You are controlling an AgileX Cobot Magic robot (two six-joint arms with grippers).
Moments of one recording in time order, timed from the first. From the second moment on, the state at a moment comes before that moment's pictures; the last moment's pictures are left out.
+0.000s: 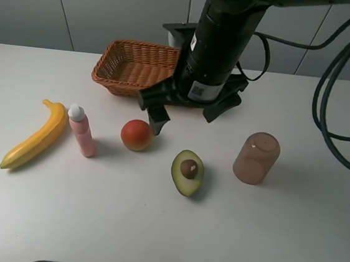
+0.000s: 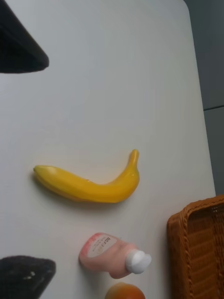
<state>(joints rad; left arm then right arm) -0.25 0.00 -0.51 0.02 1.08 0.01 0.78 1.82 -1.29 0.03 0.99 0.29</state>
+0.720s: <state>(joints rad) -0.25 0.00 -0.51 0.02 1.08 0.01 0.79 2.05 -1.30 0.01 0.98 0.34</state>
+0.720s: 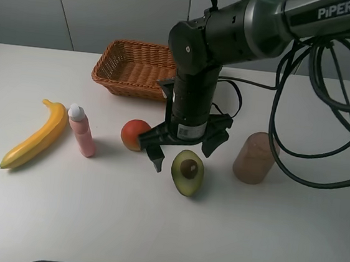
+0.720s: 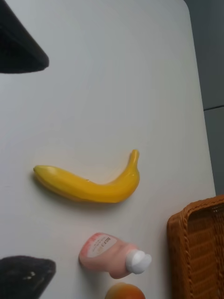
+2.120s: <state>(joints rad) -0.25 0.00 -0.51 0.02 1.08 0.00 0.76 2.10 -1.22 0.07 0.86 0.30</state>
